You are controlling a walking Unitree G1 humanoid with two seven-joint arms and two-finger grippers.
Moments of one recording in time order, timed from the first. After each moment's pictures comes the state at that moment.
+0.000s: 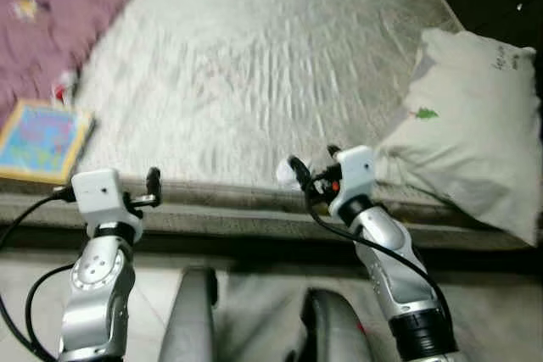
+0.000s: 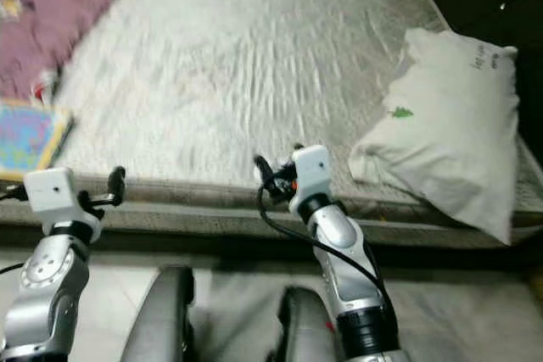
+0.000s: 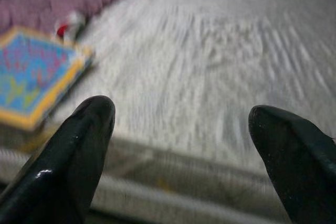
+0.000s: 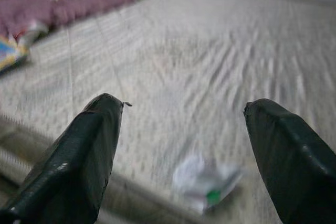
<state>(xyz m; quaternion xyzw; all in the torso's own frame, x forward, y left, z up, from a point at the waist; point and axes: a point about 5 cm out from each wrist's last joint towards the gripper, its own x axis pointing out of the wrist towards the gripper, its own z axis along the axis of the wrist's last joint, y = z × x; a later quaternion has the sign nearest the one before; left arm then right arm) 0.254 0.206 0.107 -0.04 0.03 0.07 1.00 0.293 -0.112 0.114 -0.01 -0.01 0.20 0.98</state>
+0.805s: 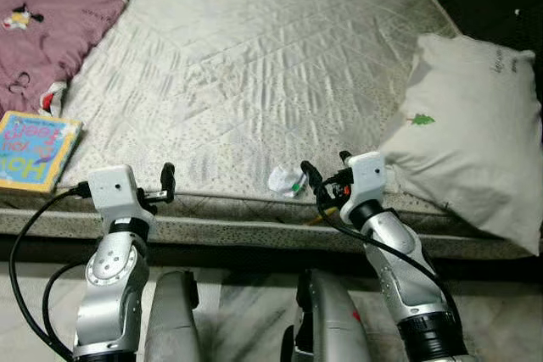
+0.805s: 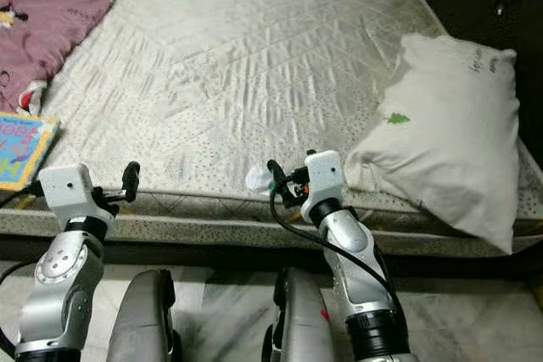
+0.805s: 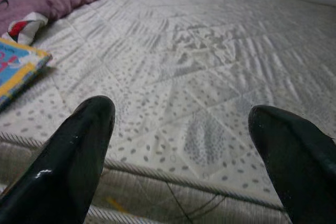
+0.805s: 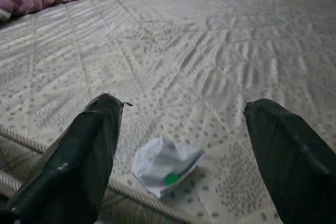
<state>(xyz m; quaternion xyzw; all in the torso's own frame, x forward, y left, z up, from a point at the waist) 0.258 0.194 0.105 -0.05 0.03 0.06 1.00 0.291 -0.127 0.102 -0.01 0.02 0.18 0.98</state>
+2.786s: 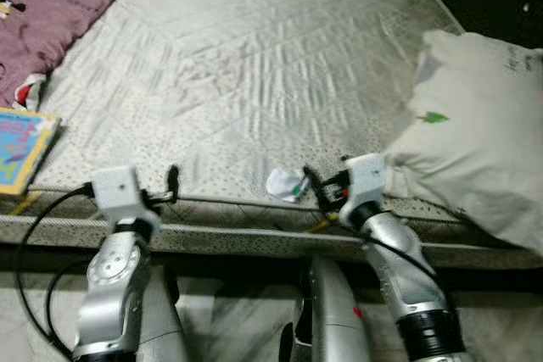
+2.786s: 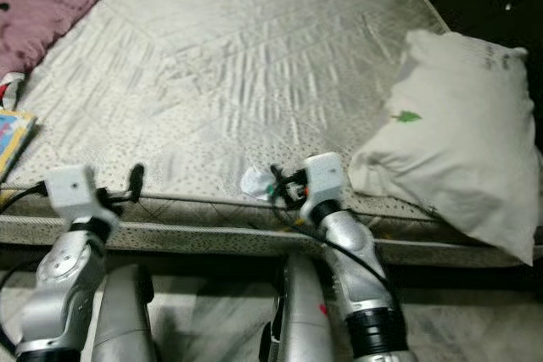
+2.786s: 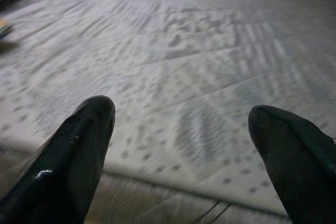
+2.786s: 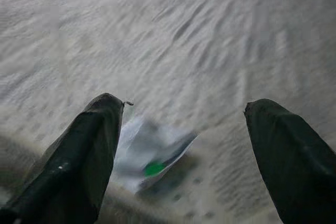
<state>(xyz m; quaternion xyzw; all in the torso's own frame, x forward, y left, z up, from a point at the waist) 0.256 0.192 0.099 -0.06 0.05 0.05 1.00 0.293 -0.125 0.089 -0.02 0.07 0.19 0.98</state>
